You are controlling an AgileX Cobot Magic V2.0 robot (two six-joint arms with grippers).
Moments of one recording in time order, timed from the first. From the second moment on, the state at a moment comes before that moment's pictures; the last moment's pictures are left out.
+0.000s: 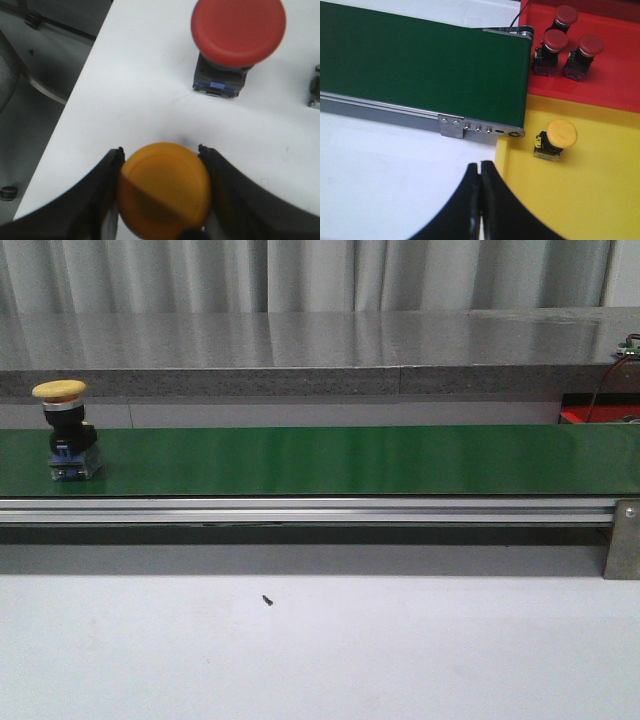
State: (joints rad) left arm 0.57 2.19 -1.70 -0.04 0.61 0.23; right arm -0.08 0.69 -0.75 0.14 0.80 -0.24
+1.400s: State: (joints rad) left arm 0.22 1.75 -1.36 -0.18 0.84 0.30; right arm -0.08 0.69 -0.75 0.14 0.80 -0.24
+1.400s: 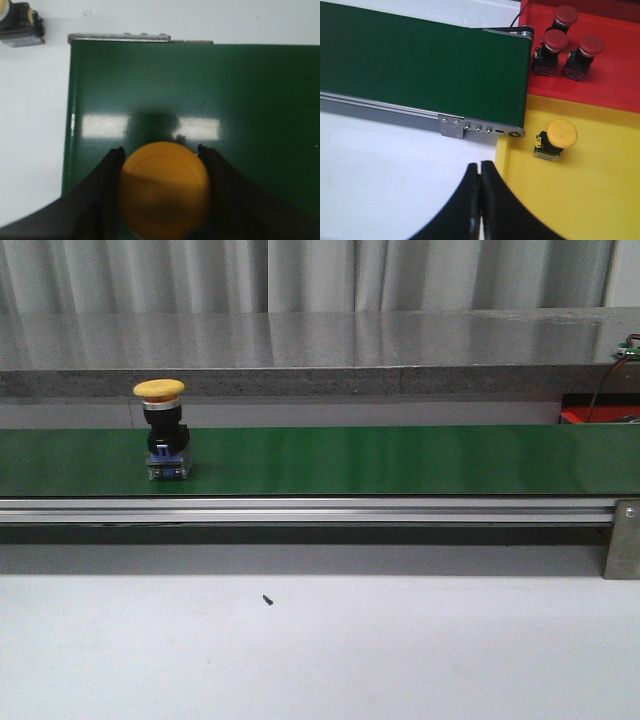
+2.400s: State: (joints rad) left arm 0.22 1.62 -1.31 -0.49 0.82 0.50; right arm -0.08 0.69 -0.75 0.14 0.80 -0.24
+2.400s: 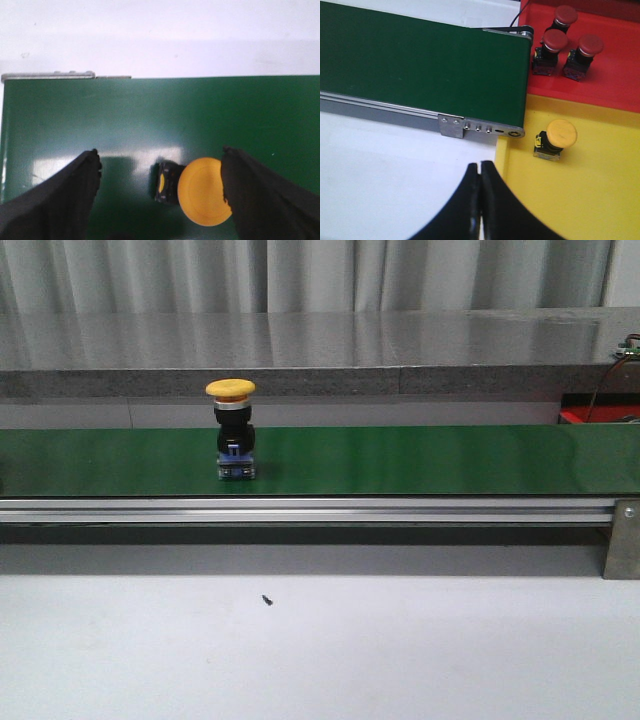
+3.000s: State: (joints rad) left arm 0.22 1.34 -1.32 -0.64 0.73 0.71; right arm -0.08 0.69 -0.75 0.14 0.80 -0.24
